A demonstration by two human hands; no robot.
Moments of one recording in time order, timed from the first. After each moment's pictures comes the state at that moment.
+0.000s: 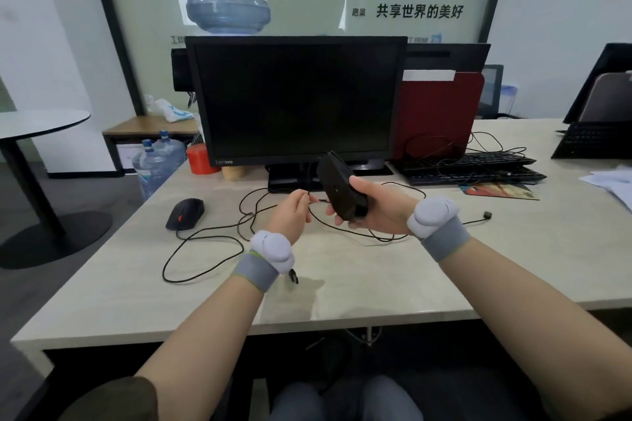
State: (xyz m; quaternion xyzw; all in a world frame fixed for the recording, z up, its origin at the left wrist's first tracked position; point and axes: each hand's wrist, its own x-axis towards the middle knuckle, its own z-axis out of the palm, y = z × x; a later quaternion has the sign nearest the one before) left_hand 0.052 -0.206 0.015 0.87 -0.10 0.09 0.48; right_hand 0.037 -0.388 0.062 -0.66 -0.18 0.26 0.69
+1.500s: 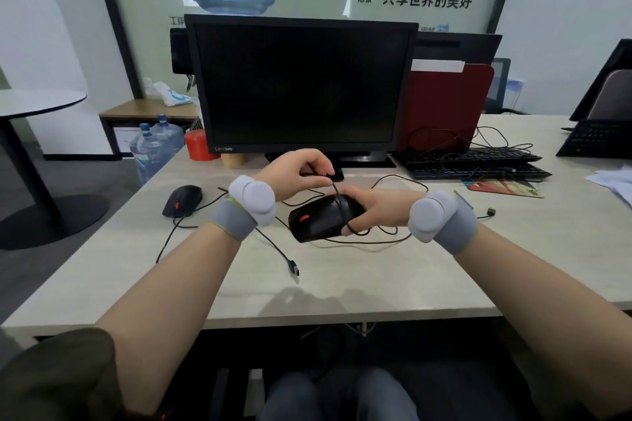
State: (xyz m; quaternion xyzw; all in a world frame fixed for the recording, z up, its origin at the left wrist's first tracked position) left_hand 0.062 -0.186 0.079 0.88 -0.30 0.06 0.37; right_hand 0.032 -0.383 0.074 -0.92 -0.25 0.16 0.24
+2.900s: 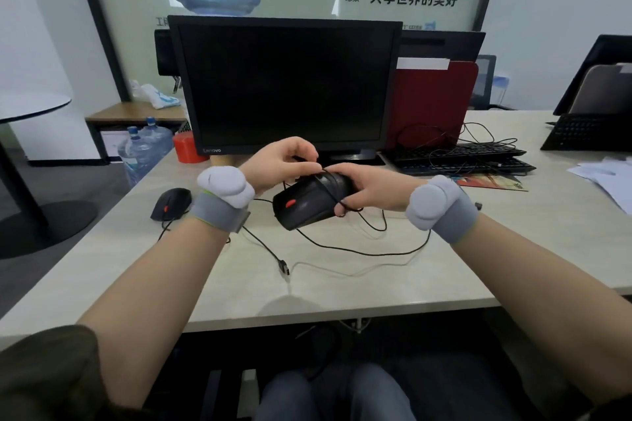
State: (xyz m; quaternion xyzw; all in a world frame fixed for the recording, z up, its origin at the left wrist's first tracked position) left_hand 0.057 -0.188 0.092 0.81 -0.26 -0.01 0.53; right_hand 0.032 -0.388 0.088 -0.89 -0.26 0.12 0.37
